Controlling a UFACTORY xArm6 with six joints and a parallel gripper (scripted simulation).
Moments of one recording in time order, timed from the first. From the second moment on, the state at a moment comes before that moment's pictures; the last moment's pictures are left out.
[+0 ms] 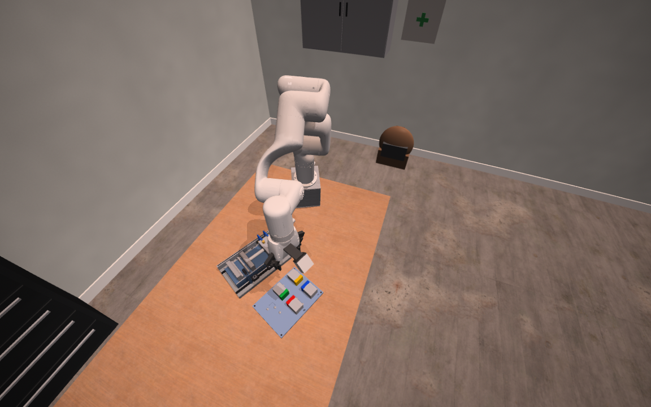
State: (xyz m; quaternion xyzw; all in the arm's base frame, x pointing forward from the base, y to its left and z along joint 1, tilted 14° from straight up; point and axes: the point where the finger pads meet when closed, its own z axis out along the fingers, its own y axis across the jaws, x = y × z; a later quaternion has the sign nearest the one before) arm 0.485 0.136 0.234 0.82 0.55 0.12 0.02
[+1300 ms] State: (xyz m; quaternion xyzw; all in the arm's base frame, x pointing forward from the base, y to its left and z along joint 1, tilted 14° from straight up) arm 0.504 0.187 0.246 0.82 0.55 0.12 0.02
